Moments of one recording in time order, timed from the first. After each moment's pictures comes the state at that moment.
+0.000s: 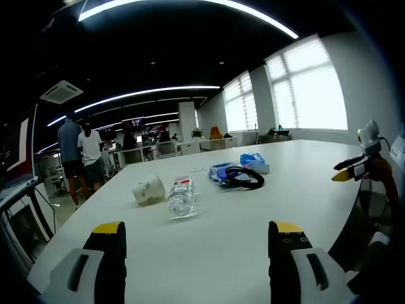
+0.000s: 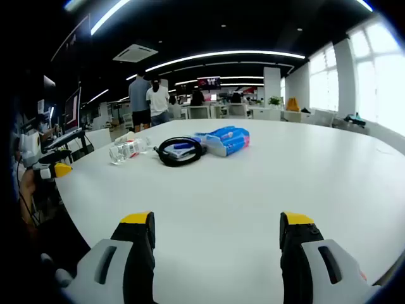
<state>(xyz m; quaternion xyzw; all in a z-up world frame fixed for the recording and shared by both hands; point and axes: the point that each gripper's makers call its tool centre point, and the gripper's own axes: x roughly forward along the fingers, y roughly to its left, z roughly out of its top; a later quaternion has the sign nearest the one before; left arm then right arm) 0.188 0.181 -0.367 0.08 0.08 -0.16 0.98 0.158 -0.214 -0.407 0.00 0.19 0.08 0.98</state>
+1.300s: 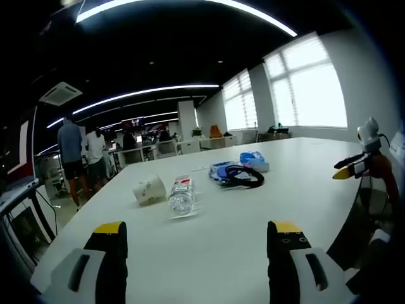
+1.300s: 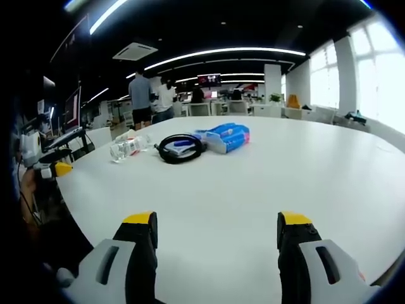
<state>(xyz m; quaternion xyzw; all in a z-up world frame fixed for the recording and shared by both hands) 0.188 0.182 -0.367 0.08 0.08 -0.16 0.98 0.156 -0.217 -0.408 0.00 0.20 0.08 0.98</state>
